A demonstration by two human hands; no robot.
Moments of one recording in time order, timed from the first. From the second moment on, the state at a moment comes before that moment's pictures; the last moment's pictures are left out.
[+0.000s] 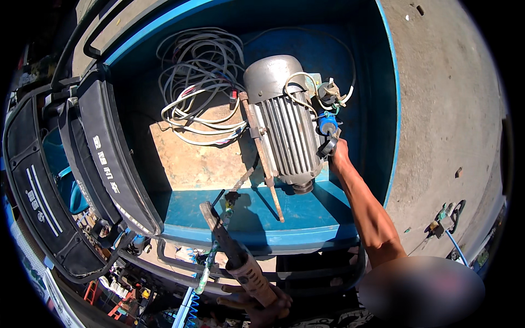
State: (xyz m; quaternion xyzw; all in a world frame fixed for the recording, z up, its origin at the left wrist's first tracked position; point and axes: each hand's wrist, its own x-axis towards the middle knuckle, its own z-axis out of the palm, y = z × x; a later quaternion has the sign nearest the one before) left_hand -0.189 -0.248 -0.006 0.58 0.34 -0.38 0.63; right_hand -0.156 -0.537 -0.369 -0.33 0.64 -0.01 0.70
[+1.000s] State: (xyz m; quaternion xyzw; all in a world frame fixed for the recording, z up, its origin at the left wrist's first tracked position) left_hand -0.197 -0.233 0.021 0.57 0.39 -0.42 0.58; right_hand -0.161 -0.534 -0.379 -0.21 0.64 0.06 0.73
